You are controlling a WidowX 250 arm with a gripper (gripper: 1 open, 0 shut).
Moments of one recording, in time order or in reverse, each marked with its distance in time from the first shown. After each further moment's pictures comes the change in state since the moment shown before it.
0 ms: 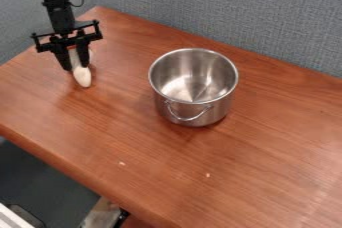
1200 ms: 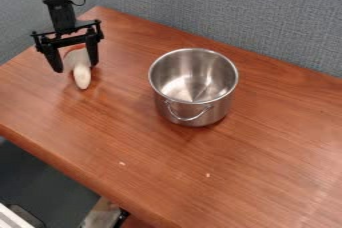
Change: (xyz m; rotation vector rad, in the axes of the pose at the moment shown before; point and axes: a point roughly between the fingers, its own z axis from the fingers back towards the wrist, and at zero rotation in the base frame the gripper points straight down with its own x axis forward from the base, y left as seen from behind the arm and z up) arm -0.008 -0.002 0.003 0.020 0.013 0.007
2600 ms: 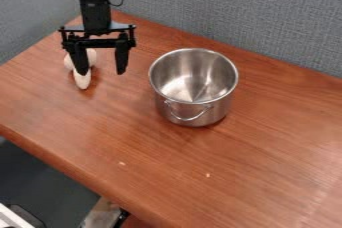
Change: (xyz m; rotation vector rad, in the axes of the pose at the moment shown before) arm -0.054 -0.033 0.011 0.083 0.033 -0.195
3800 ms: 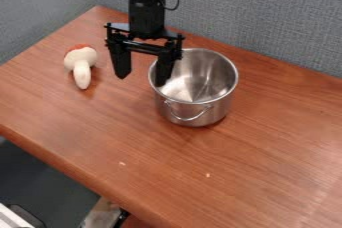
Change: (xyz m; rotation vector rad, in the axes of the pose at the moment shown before) arm -0.054 -0.066 0.008 0.081 0.036 -0.336
